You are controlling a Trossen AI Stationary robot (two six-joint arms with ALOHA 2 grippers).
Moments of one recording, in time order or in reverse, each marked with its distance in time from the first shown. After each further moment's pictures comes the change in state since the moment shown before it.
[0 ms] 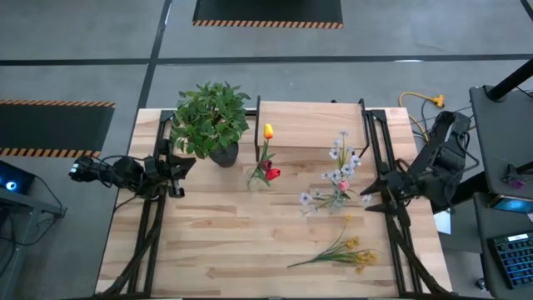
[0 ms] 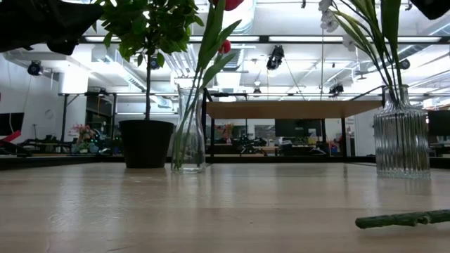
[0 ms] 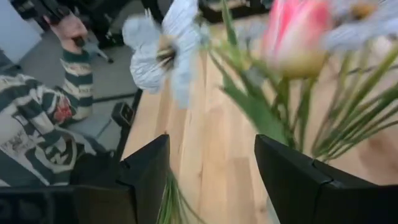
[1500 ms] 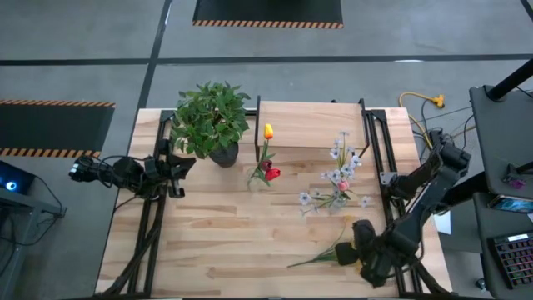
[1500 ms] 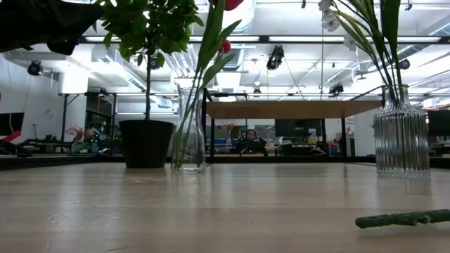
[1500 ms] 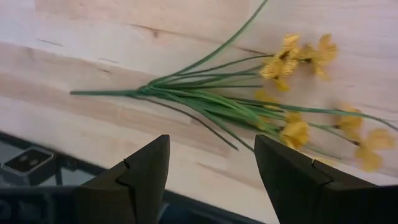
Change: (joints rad) left arm 0.000 0.000 -0.002 0.007 0.000 0.000; right arm -0.024 0.947 0.311 -0.128 -0.441 1.642
